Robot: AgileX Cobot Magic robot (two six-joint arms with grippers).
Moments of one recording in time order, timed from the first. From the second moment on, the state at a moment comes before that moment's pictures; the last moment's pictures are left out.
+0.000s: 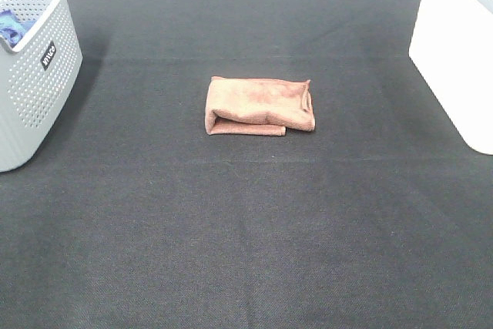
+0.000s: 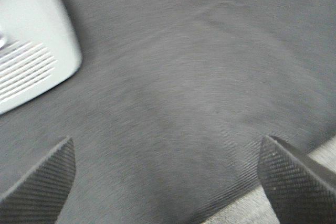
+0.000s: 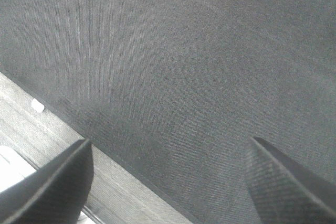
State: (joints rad) left arm -0.14 0.14 -0.50 -0.19 1.06 0.32; right arm 0.40 0.21 -0.51 0.18 1.07 -0.19
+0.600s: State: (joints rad) left arm 0.00 0.00 -0.50 -0.19 1.06 0.32; right arm 0.01 0.05 -0.51 0.22 1.07 -0.19
